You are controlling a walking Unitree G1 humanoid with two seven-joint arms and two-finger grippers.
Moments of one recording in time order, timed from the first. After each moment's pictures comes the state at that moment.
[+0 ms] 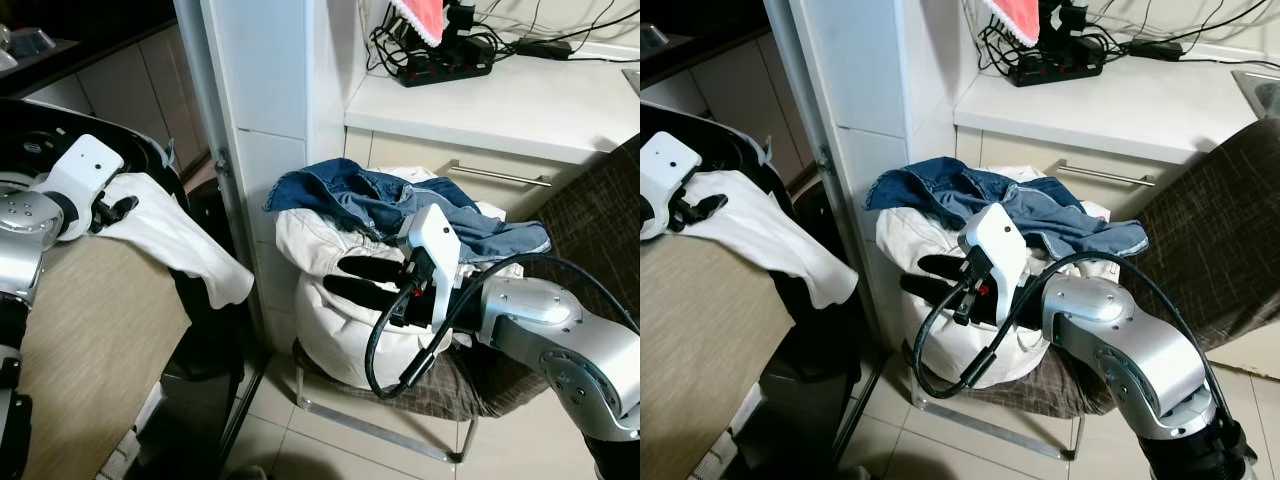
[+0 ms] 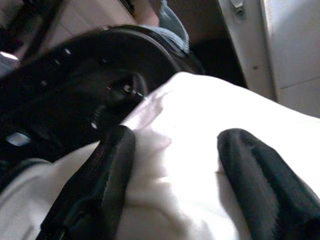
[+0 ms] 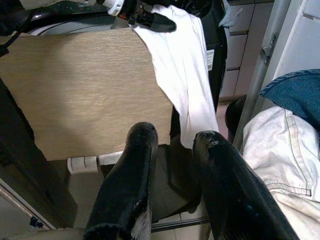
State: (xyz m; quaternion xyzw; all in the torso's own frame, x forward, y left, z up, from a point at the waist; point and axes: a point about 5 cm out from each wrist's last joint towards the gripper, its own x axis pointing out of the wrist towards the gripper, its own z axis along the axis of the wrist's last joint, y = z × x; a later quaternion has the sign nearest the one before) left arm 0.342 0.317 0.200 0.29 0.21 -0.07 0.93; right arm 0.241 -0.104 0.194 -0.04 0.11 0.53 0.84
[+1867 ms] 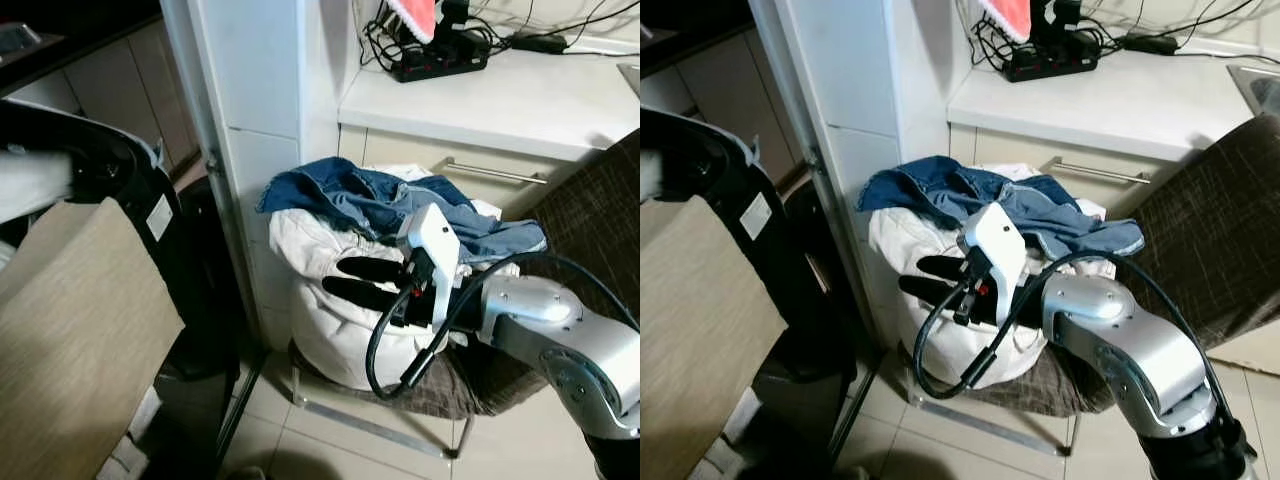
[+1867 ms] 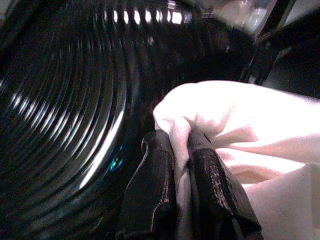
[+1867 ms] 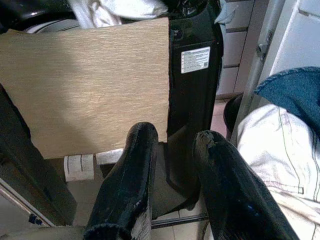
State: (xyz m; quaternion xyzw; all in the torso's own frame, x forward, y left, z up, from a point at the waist) left arm 0.271 0.459 0.302 0.49 0.17 0.36 0.77; right arm 0.242 -0.103 0.198 -0.05 0.10 0.53 0.84
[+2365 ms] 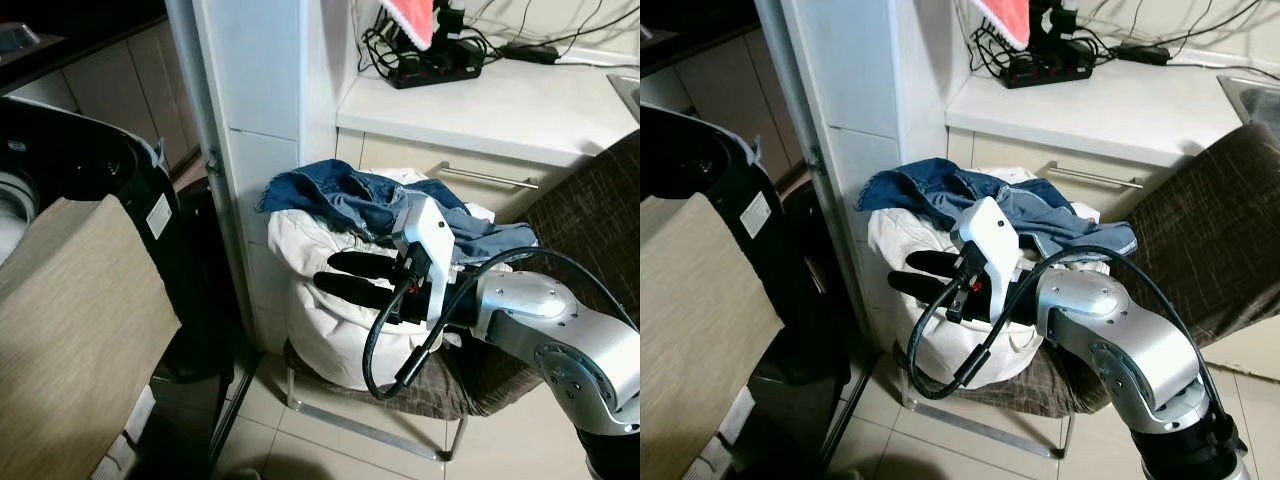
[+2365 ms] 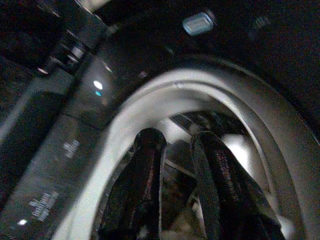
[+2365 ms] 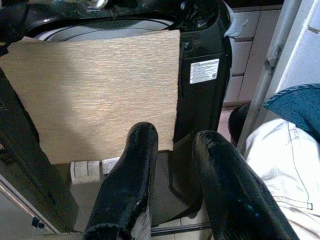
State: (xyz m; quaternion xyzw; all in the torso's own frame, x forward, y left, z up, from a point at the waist) left arm 0.306 0.421 0.225 0.32 0.23 0.23 0.89; right arm 0.242 -0.097 0.202 -0.03 0.09 0.55 0.83
